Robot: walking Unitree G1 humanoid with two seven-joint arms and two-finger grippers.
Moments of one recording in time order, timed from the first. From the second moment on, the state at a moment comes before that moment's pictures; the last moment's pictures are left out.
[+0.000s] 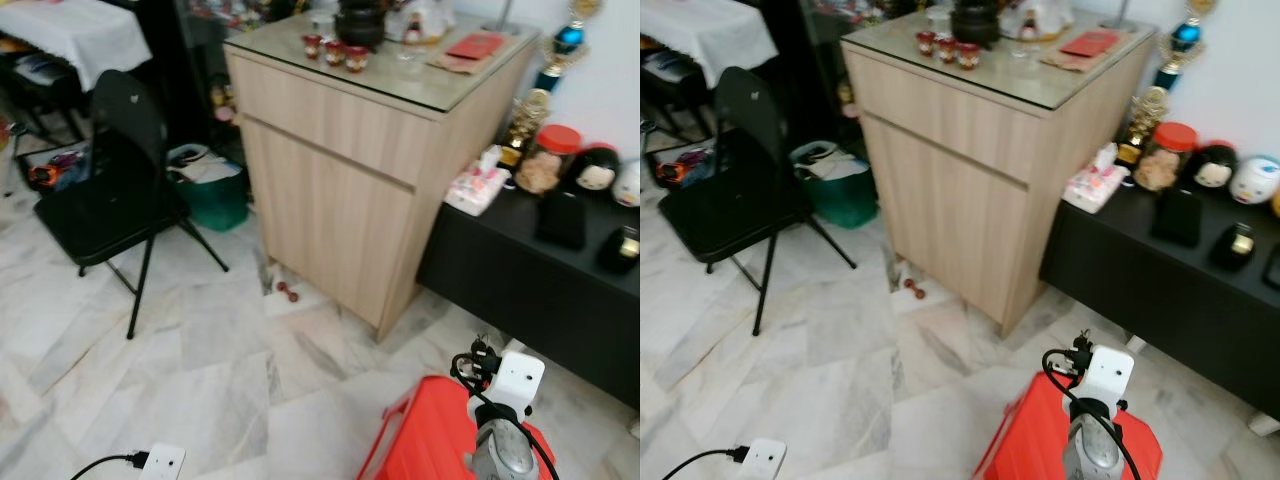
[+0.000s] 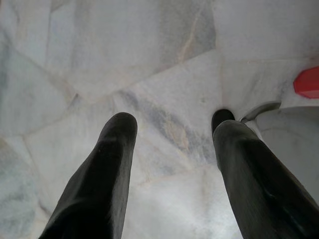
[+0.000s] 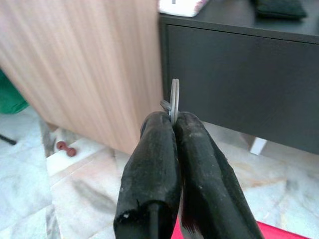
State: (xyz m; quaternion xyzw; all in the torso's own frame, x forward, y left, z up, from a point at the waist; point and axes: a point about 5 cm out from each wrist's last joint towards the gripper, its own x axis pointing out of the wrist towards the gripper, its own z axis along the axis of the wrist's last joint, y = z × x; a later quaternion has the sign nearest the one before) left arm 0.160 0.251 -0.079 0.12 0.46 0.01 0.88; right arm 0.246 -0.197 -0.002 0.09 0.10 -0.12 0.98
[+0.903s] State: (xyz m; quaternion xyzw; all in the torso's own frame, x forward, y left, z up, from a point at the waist) left arm 0.161 0.251 -0.078 0.12 0.46 0.01 0.88; right arm 0.260 -0.200 0.004 0.10 0.10 -0.15 0.98
